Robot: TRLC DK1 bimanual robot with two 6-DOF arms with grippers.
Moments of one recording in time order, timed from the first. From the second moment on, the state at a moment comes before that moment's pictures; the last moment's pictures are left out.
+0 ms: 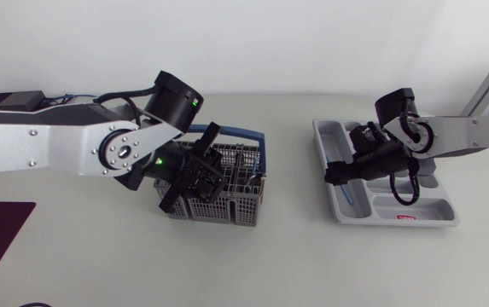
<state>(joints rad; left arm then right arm) -0.62 1.61 1.04 -0.34 0.00 1.68 0.08 1.72 0.95 -0.30 -0.18 -0.11</state>
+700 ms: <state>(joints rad) -0.62 1.56 1.04 -0.35 -0.01 1.70 0.11 1.67 0.93 -0.28 -0.16 -0.11</state>
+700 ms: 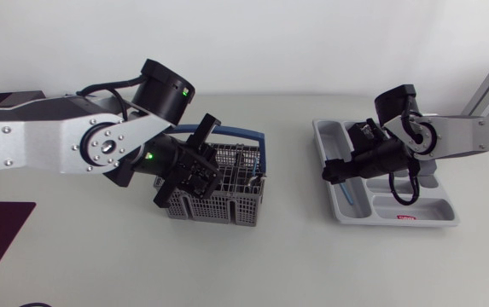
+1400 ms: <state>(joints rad) -0.64 1.38 1.04 -0.46 -0.02 1.70 0.25 1.43 0.83 -0.30 -0.12 -0.11</state>
